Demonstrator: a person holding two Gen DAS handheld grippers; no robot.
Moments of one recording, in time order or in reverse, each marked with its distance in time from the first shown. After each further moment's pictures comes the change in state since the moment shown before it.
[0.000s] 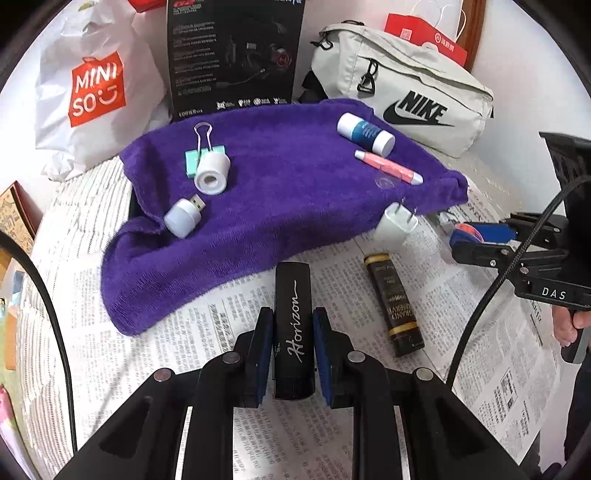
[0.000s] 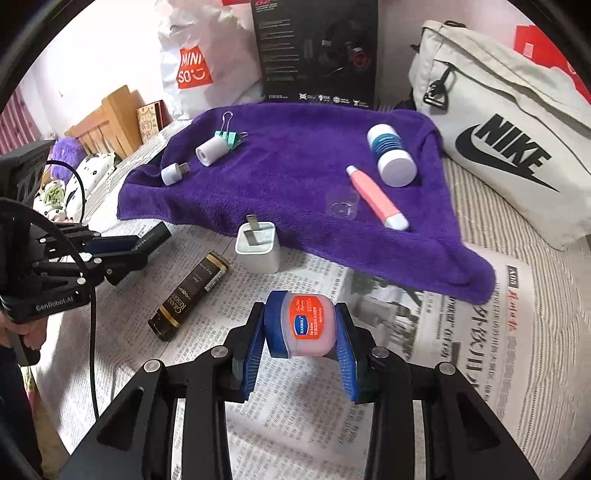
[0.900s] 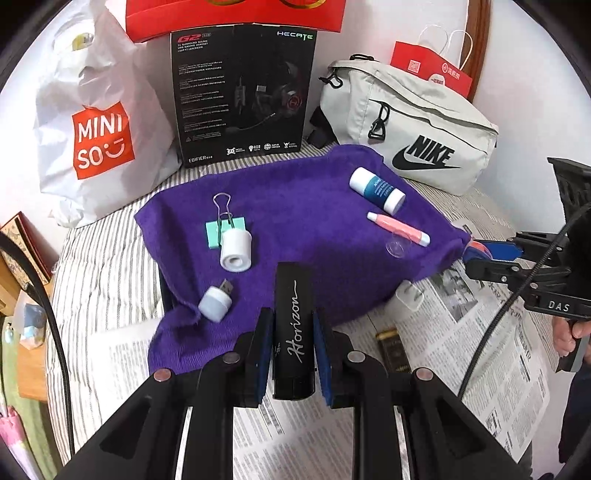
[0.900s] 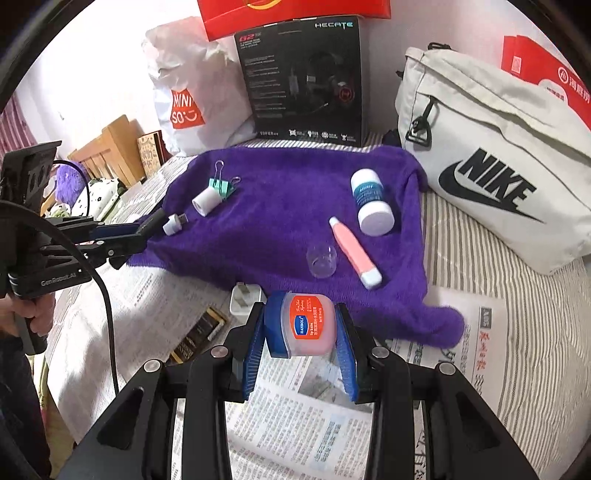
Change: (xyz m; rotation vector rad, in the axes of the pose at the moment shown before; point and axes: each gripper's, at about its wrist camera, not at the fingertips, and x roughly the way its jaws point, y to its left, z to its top) left arm -0.018 0.022 0.059 0.011 -0.054 -0.003; right arm -0.025 -0.019 0.040 0.030 -0.063 0.034
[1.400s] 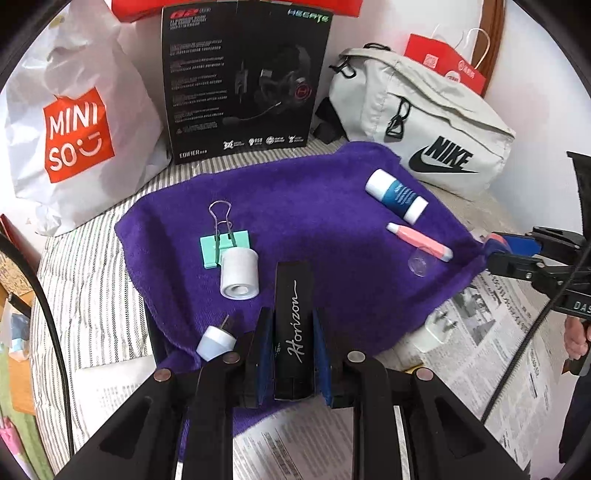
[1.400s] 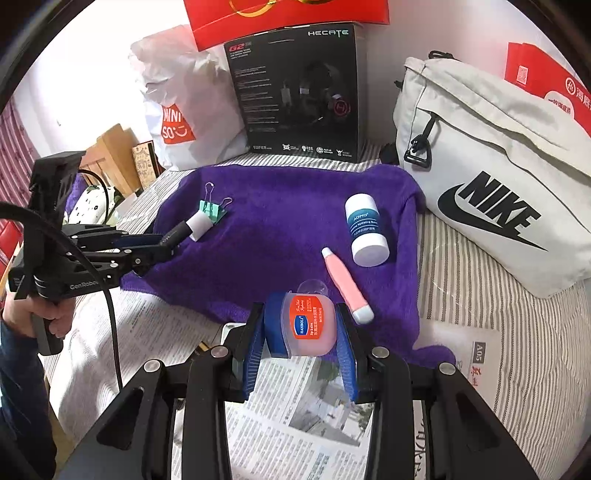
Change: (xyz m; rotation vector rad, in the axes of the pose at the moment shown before) left arm 0.043 0.019 0.025 -0.008 0.040 -0.030; right arm 0.011 -0.007 0.028 0.010 -0.006 -0.003
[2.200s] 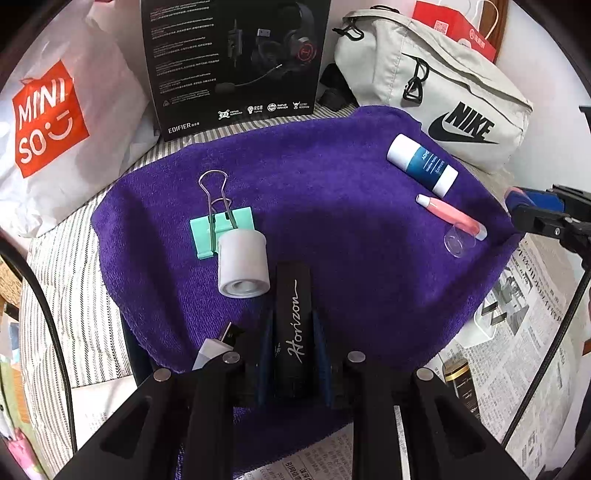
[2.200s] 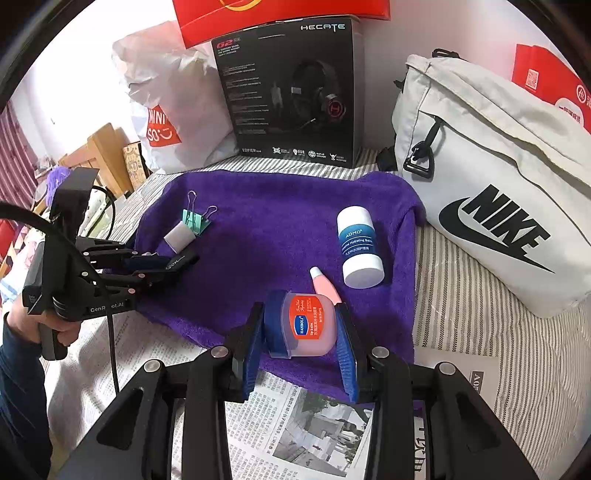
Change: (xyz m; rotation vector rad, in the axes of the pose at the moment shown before) left arm 0.042 0.002 0.000 0.055 0.082 0.032; right arm 0.019 -0.006 0.018 -0.014 0.009 -0.025
